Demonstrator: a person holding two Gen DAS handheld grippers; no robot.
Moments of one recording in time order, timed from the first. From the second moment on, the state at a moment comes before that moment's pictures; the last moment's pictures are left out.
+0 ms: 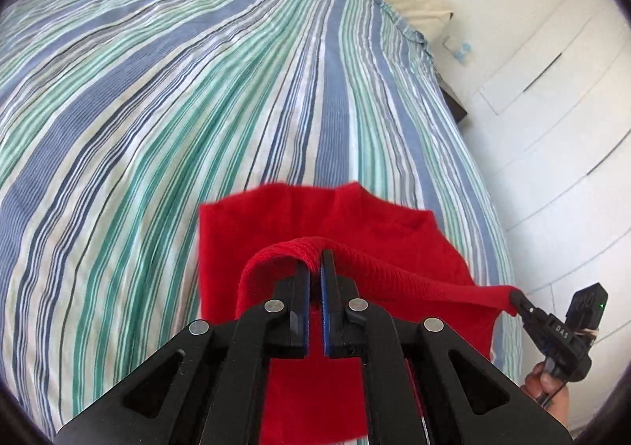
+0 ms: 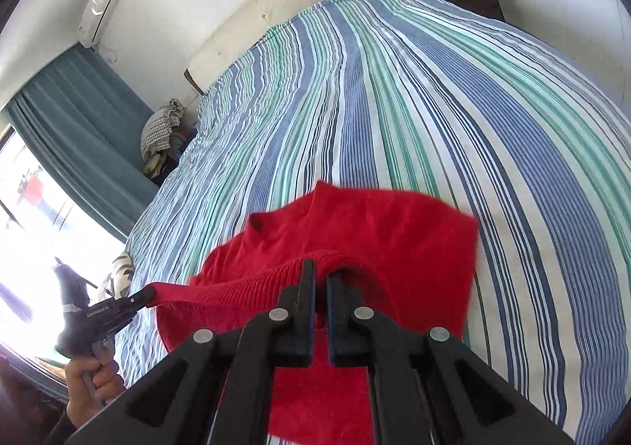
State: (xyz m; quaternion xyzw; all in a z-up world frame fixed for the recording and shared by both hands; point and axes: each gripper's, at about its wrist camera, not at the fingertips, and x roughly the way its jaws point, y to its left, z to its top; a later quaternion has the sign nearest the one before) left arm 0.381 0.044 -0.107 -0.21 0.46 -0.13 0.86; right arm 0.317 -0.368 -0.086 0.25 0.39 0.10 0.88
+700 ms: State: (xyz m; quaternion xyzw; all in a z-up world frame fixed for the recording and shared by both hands) left arm 0.399 0.088 -0.179 -0.19 0.50 -0.05 0.84; right arm 0.281 -0.365 -0.151 0.06 0.47 0.05 0.88
